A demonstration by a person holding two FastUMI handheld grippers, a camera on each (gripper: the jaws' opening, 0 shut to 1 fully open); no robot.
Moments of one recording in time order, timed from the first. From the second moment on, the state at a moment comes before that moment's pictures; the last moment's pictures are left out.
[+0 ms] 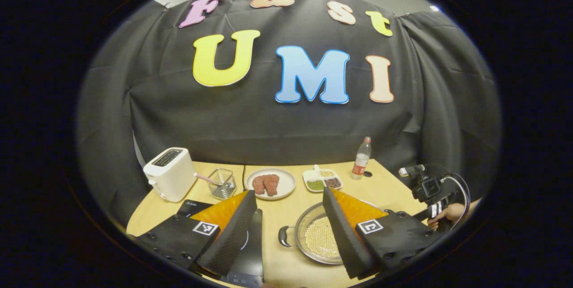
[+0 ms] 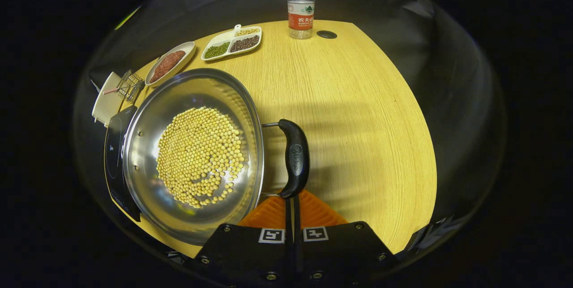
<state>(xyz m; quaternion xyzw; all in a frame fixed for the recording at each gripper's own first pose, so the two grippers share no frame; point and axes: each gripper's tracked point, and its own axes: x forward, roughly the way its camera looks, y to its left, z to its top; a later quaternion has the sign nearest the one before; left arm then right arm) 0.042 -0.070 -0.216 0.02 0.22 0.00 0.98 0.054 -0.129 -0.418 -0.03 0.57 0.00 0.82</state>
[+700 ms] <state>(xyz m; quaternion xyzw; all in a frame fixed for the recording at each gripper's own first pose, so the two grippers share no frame) 0.051 -0.091 -0.330 -0.03 0.34 -0.02 0.94 0.068 -0.145 -0.352 0.01 0.42 -0.01 0.91</state>
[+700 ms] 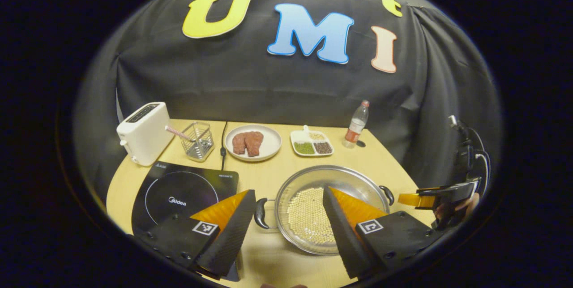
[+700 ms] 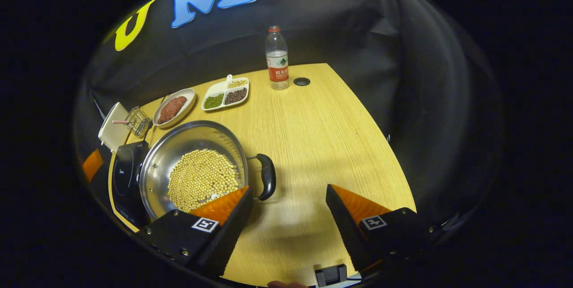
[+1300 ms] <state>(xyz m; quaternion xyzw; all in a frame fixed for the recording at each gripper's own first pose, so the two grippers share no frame) 0.076 -0.072 -0.439 0.01 0.42 -0.01 0.91 0.094 -0.125 -0.385 0.00 0.43 0.04 0.90</state>
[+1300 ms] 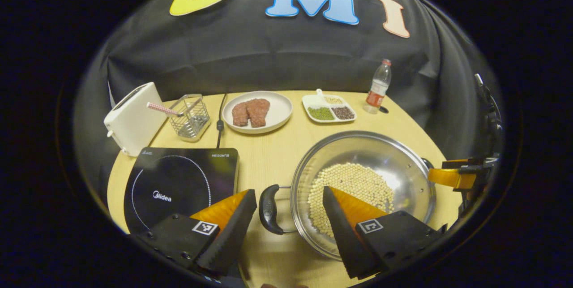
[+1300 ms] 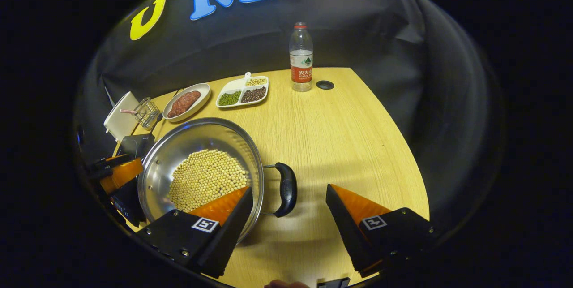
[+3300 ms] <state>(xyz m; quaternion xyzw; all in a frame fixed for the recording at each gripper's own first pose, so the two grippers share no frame) 0.075 -0.051 -0.457 0.02 0.46 -0.02 0.89 0.098 -0.096 -0.426 0.02 0.47 0.04 0.88</state>
